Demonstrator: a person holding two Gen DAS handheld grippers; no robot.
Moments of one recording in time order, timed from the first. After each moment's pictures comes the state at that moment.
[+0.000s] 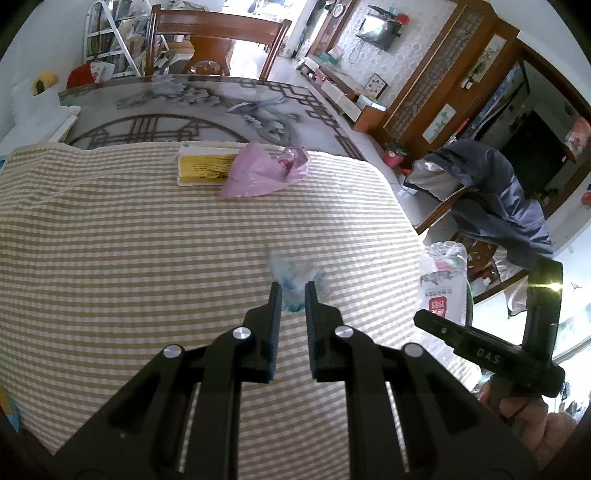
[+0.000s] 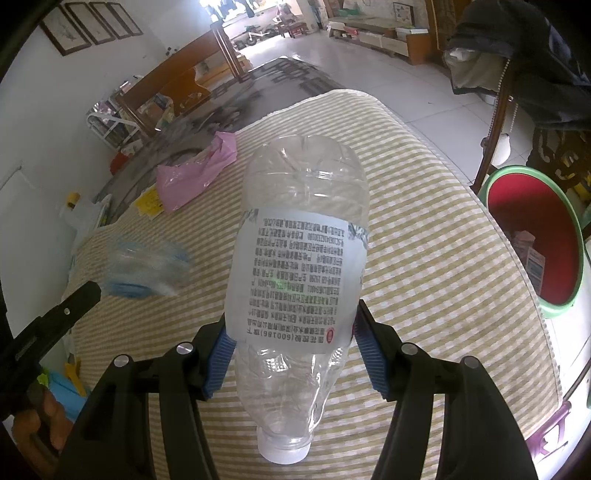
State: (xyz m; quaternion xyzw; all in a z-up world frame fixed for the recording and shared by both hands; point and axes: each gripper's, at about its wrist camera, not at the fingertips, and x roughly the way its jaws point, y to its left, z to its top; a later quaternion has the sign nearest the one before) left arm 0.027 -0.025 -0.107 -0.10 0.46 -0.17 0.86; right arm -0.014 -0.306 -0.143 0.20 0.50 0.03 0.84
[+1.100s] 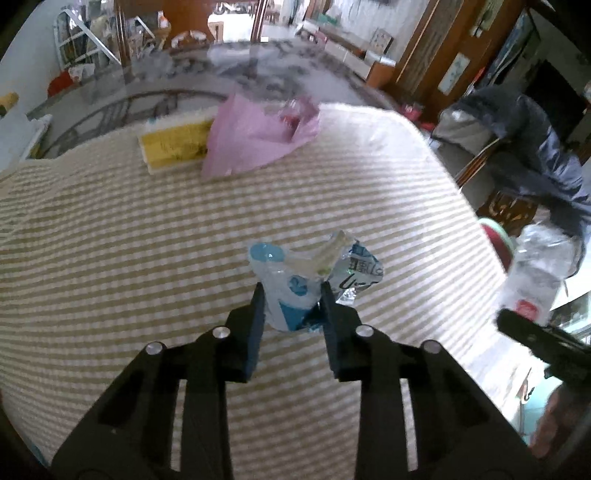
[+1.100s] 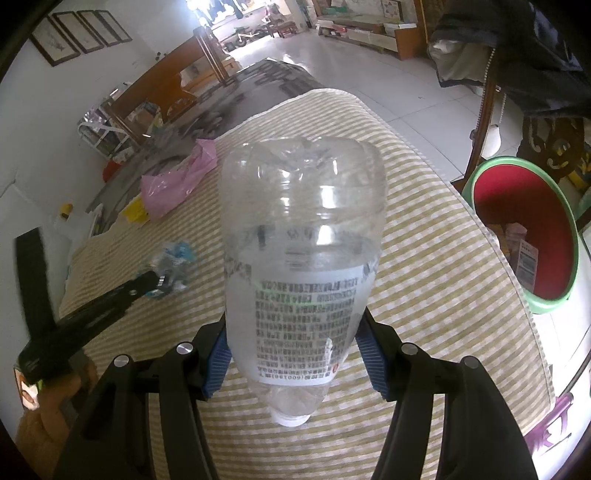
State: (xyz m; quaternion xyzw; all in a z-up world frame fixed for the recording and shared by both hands) left arm 0.071 -0.065 -0.154 -0.02 0.51 -0.16 0.85; right arm -0.015 -0.331 -0.146 0.21 0.50 0.02 0.84
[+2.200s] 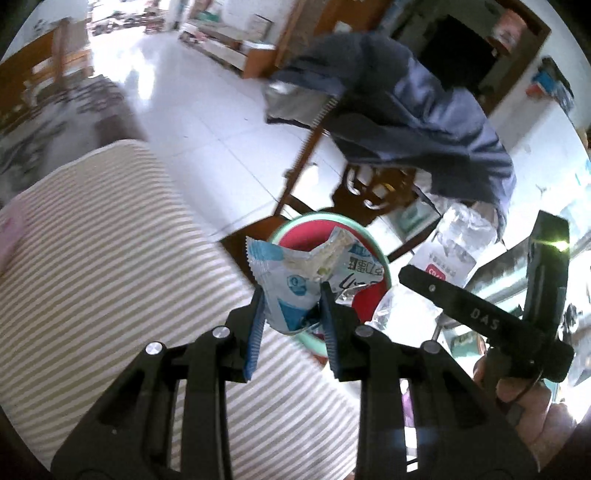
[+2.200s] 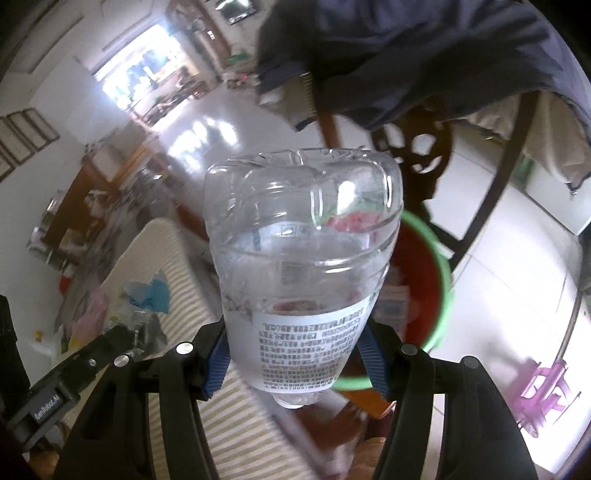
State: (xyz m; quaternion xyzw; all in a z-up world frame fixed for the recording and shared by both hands) left arm 0.047 -0.371 -0.115 0.02 0.50 -0.35 0.79; right arm -0.059 -0.597 -0.137 0.30 0.43 -0.14 0.84
